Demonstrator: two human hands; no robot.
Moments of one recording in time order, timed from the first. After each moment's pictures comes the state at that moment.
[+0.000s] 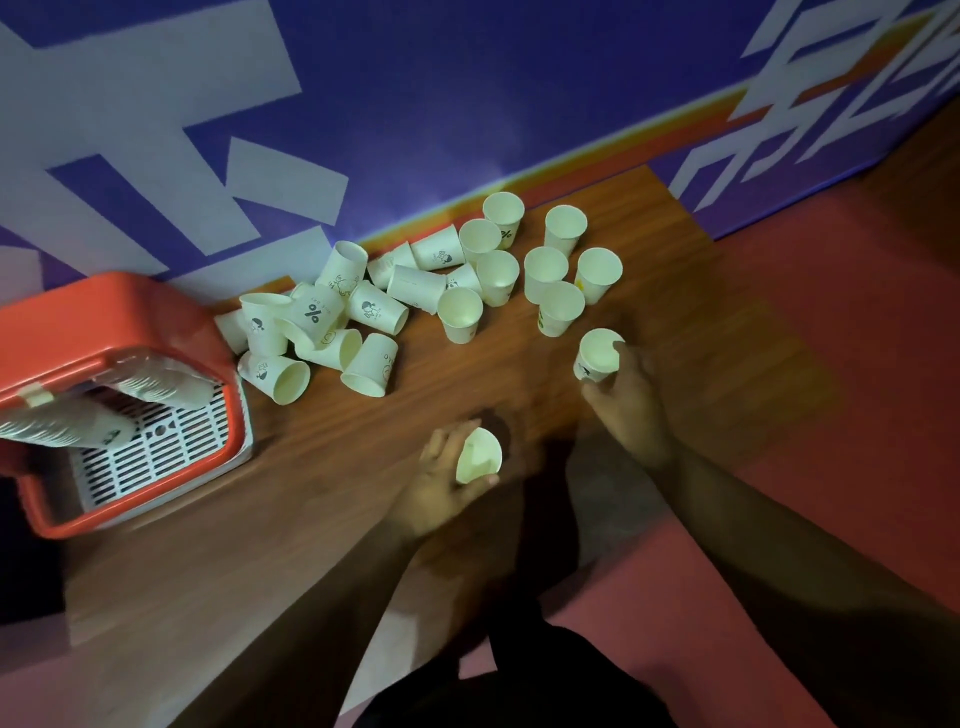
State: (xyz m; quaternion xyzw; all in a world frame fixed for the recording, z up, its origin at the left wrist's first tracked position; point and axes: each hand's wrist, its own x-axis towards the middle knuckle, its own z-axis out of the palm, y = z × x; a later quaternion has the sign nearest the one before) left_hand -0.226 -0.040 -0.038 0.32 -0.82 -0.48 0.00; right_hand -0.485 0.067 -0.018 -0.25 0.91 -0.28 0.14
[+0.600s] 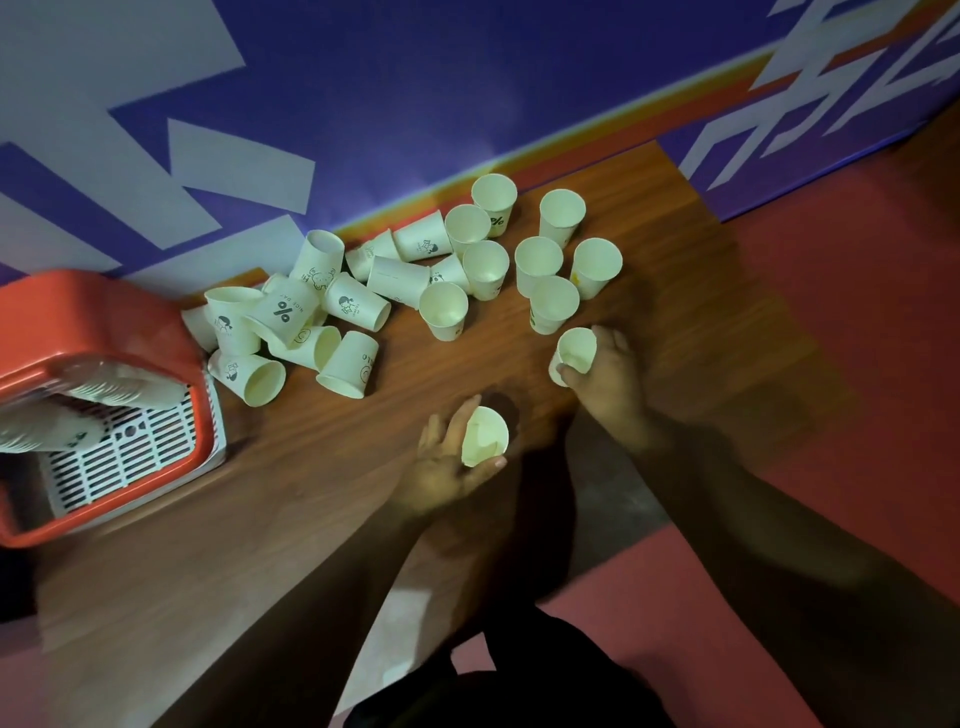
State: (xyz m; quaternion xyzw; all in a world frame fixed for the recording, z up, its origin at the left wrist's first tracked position) left_hand -0.274 -0.049 -0.039 0.36 -0.80 -0.47 -0.04; right_hand -0.530 0.028 -0.051 -0.30 0.91 -0.23 0.15
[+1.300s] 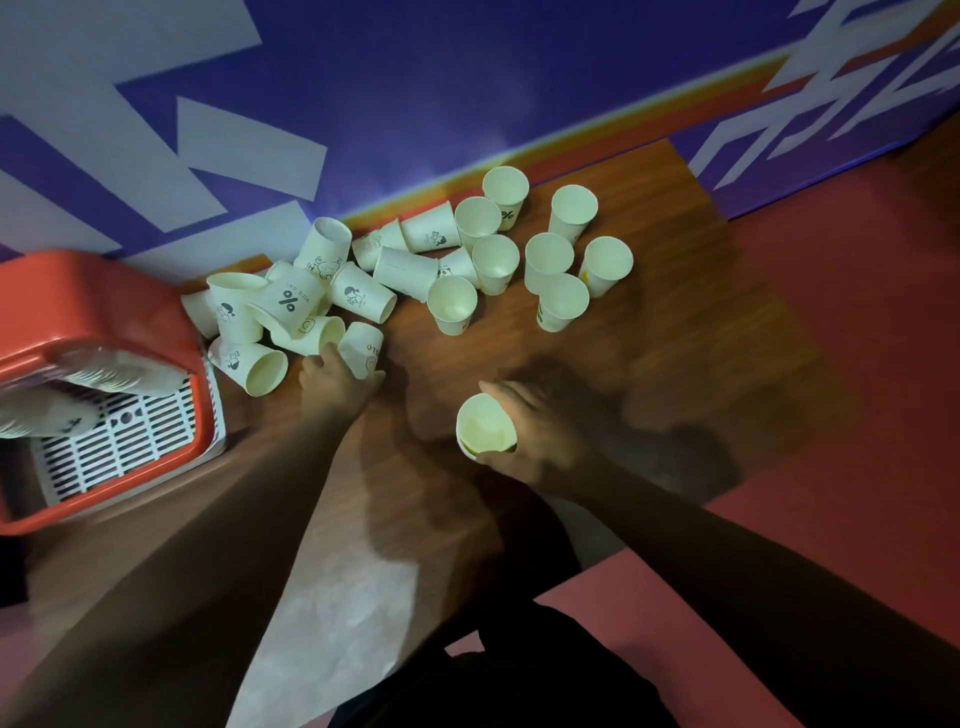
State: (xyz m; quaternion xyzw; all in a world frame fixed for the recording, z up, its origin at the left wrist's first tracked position) left_hand -0.254 -0.188 -0.051 0.63 -0.71 -0.31 -0.01; right_hand -0.433 0.031 0.014 -0.55 0.75 -0.19 0.31
